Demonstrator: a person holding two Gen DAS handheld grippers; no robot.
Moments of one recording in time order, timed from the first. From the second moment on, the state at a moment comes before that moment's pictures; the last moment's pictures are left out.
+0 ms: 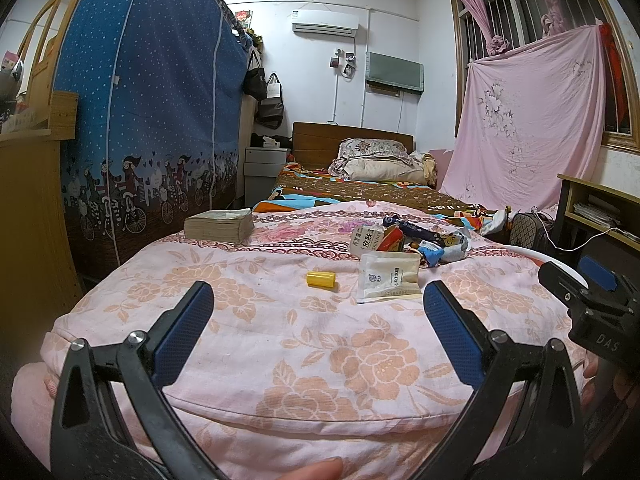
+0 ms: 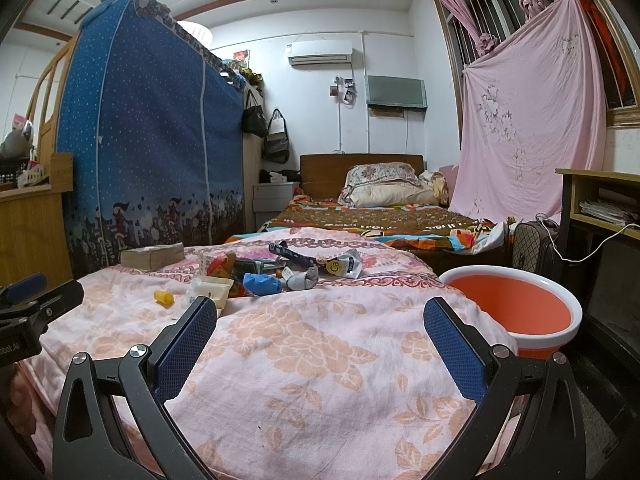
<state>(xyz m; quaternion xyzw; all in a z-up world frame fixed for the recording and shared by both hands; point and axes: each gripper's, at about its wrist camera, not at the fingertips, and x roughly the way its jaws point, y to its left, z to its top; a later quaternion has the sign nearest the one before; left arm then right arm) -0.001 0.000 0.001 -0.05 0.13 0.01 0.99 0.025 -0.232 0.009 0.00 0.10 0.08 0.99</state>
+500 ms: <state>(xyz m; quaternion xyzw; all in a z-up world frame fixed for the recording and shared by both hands) -0.001 0.000 0.002 -0.05 0.13 0.01 0.99 0.026 -0.233 0.009 0.00 0.10 0.08 0.99</state>
